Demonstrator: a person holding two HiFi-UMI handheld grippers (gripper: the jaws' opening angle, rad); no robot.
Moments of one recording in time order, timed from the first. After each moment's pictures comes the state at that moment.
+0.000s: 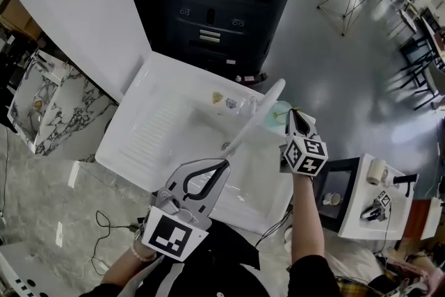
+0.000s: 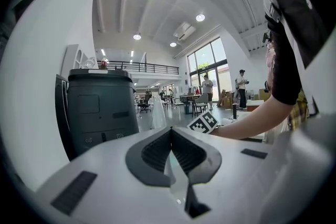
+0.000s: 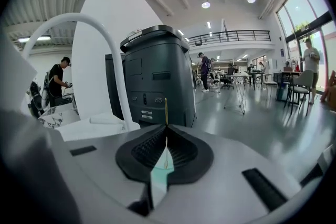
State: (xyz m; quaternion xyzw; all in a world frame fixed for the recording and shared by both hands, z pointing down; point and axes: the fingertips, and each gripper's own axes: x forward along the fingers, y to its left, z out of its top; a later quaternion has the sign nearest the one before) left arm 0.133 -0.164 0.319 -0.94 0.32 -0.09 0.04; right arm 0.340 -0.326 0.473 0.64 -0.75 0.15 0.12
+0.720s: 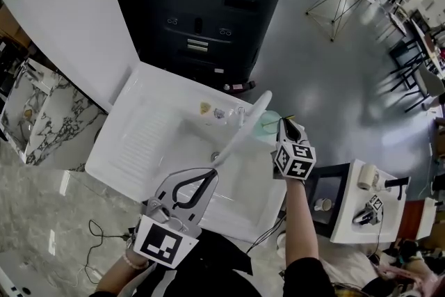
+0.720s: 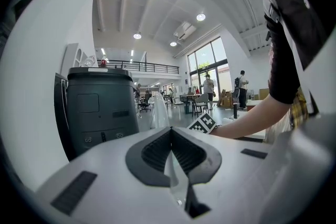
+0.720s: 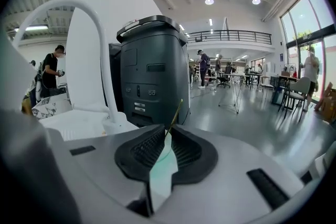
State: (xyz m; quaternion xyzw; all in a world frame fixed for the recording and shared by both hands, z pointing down) left arm 0.136 -0.174 0.320 -0.94 0.32 -0.09 0.04; right arm 0.362 -0.336 0.494 0.65 -0.73 0.15 0.16
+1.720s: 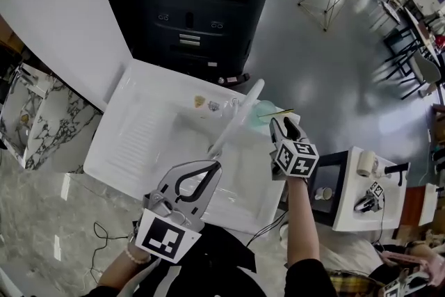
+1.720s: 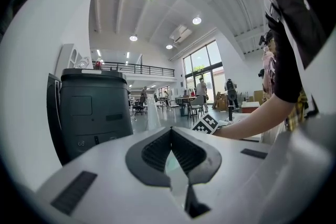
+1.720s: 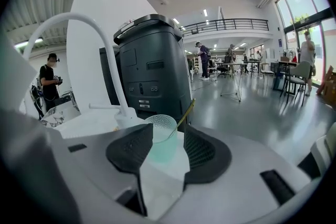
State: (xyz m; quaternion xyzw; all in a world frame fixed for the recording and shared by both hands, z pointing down) left arm 0.150 -0.167 0.315 -0.95 0.30 -0.08 0.05; right arm 0.362 -0.302 0.498 0.63 -0.73 0.21 0.15
